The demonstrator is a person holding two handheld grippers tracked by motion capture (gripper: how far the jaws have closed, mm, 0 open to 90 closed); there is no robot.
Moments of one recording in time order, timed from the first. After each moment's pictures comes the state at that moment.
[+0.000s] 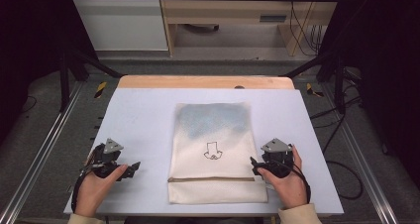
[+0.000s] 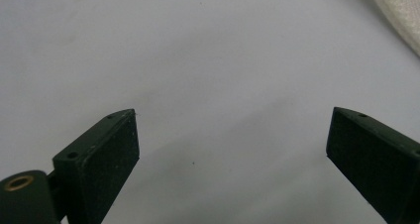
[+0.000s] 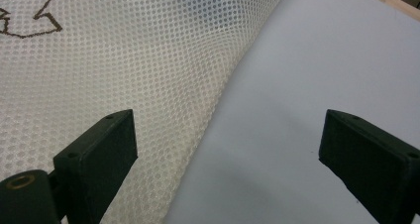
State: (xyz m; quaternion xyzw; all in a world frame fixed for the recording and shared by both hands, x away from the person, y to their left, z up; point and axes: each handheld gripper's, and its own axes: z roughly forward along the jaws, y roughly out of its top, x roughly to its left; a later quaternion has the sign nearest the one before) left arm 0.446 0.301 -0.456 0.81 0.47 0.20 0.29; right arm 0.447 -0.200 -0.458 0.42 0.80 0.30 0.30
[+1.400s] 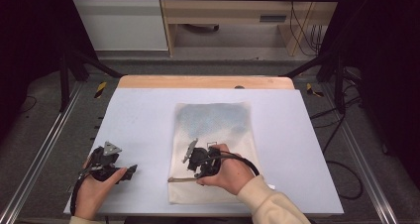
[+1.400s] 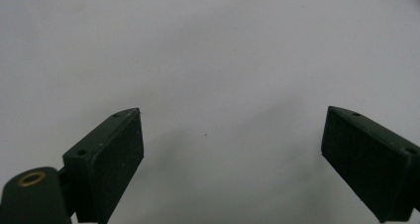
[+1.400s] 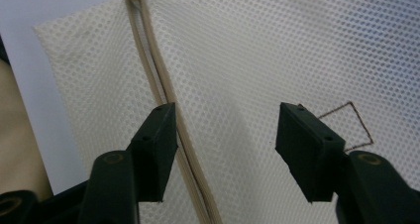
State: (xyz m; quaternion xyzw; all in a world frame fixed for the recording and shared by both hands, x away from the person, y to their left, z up) left arm 0.443 0.304 -0.461 0.81 0.48 0.20 0.26; right arm 0.444 -0.010 -0.405 0.15 0.97 0.17 0.13
